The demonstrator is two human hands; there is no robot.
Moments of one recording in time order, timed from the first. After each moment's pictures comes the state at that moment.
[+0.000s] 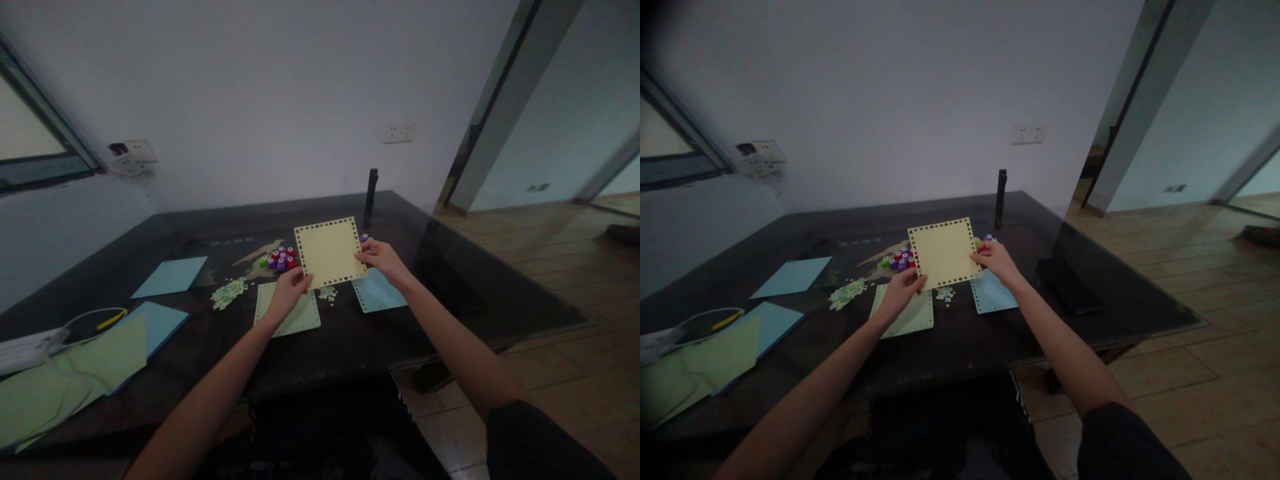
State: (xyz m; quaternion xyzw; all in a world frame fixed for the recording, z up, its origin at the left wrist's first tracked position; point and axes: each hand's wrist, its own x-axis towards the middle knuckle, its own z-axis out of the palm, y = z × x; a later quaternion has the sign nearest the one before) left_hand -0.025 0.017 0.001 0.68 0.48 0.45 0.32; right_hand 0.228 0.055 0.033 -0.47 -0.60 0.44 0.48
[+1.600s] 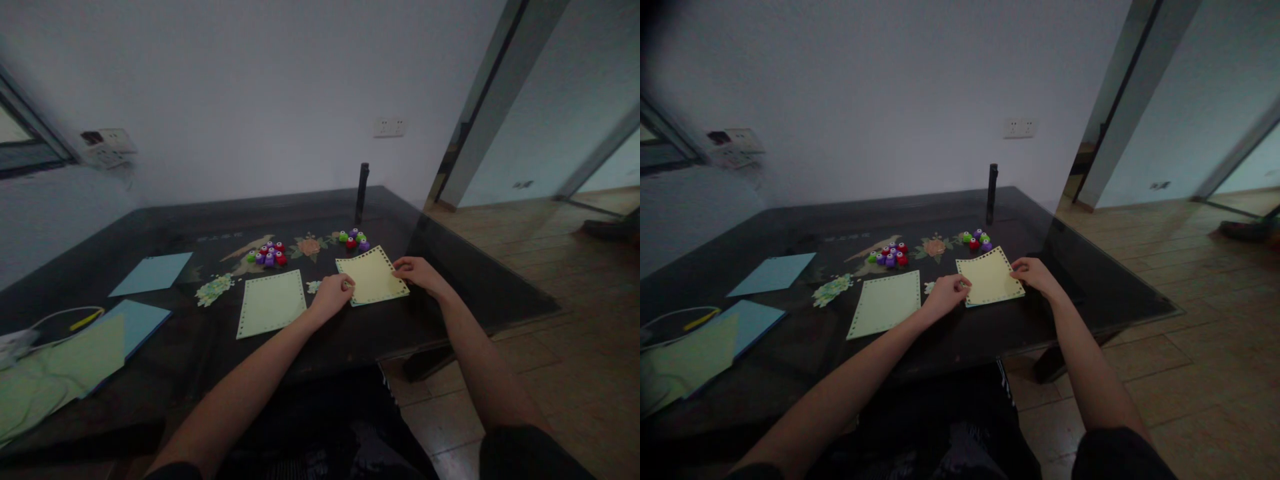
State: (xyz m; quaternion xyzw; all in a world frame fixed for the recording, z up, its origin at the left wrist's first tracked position) left_hand 0.084 0.009 -0.017 0.78 0.47 0.29 0.29; right_hand 0.347 0.030 -0.012 -0.61 -0.61 0.37 0.35
